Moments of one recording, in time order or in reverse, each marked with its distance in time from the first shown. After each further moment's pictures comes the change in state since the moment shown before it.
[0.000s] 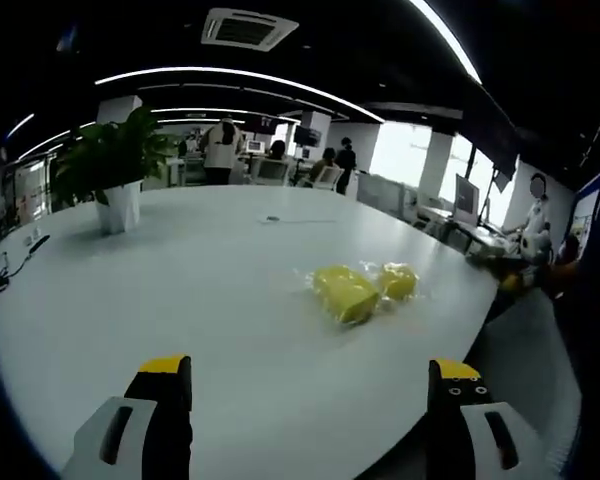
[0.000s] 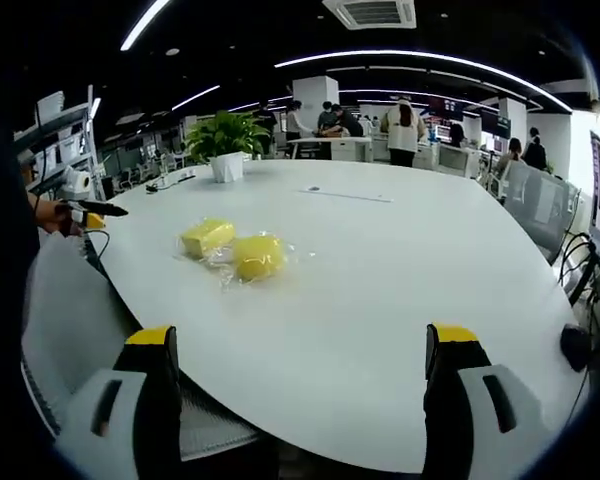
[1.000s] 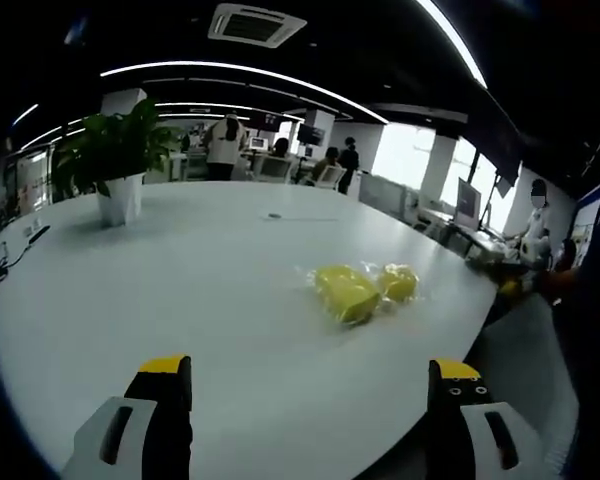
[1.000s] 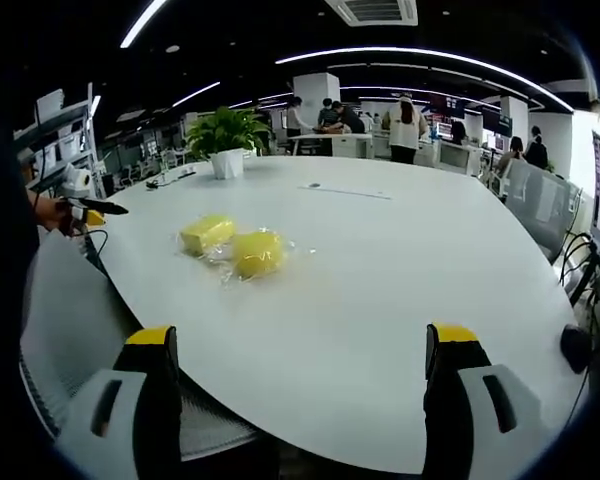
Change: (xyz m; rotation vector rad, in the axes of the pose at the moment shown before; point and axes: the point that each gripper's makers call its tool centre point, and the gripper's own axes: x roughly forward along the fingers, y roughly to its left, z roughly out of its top) left arm 0.001 0.002 -0.003 -0.028 0.001 -0.006; right arm 0.003 0.001 -0.002 -0.004 0.016 0.003
